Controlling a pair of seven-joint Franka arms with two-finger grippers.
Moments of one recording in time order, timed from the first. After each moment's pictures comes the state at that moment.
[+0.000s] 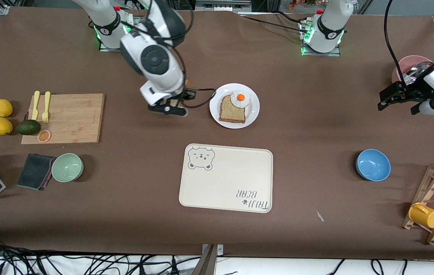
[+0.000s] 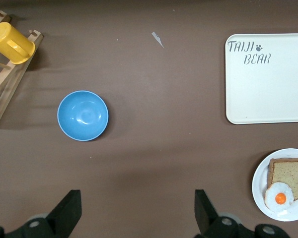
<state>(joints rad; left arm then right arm) 0.00 0.03 -0.02 -1.63 -0.05 1.70 0.08 0.32 0.38 0.46 -1.73 -0.01 1.94 0.97</state>
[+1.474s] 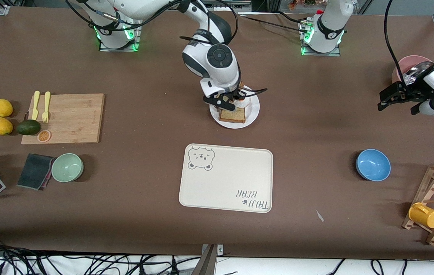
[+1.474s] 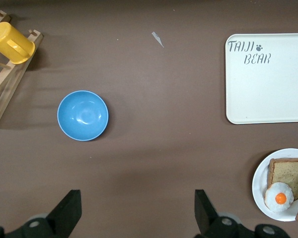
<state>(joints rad) 0.00 0.03 -0.02 -1.63 -0.05 1.70 0.08 0.56 0.68 0.43 -1.56 -0.12 2.21 1.36</state>
